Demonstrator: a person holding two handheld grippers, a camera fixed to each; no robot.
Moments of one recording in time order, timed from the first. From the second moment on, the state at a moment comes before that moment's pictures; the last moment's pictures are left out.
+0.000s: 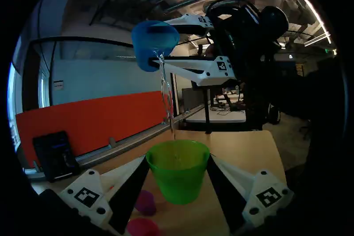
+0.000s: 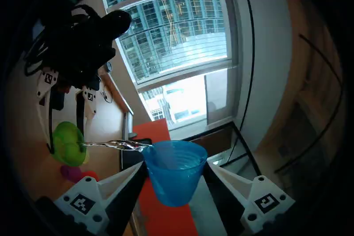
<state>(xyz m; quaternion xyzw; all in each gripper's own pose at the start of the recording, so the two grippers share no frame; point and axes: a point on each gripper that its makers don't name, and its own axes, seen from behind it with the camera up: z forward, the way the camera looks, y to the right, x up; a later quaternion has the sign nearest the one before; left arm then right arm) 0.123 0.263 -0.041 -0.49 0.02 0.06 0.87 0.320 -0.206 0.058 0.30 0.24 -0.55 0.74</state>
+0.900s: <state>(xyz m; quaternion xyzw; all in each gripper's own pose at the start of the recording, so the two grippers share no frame) 0.124 0.269 -0.044 -0.49 0.02 0.06 0.87 0.337 -0.214 0.056 0.27 0.27 -0.61 0.70</state>
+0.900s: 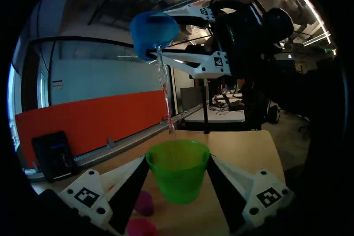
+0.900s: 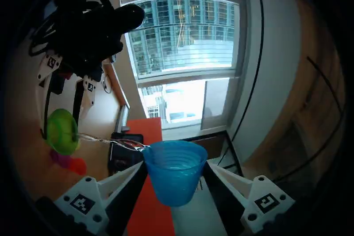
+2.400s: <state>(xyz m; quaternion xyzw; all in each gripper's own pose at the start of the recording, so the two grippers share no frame) 0.119 0.272 -0.038 -0.49 0.01 0.05 0.87 0.332 -0.234 0.047 0.22 0.32 -0.72 0.57</state>
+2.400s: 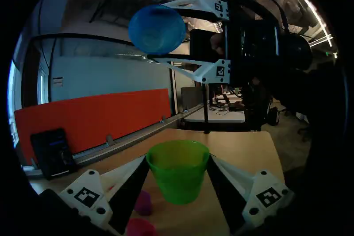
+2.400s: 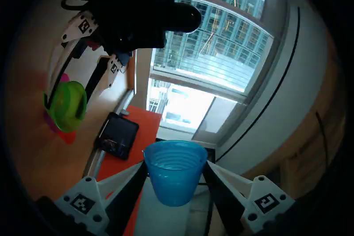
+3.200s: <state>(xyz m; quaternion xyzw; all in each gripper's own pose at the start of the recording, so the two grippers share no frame) 0.129 0.260 -0.035 -0.47 0.02 0.05 0.88 0.323 -0.210 0.054 0.31 0.19 -0.42 0.83</state>
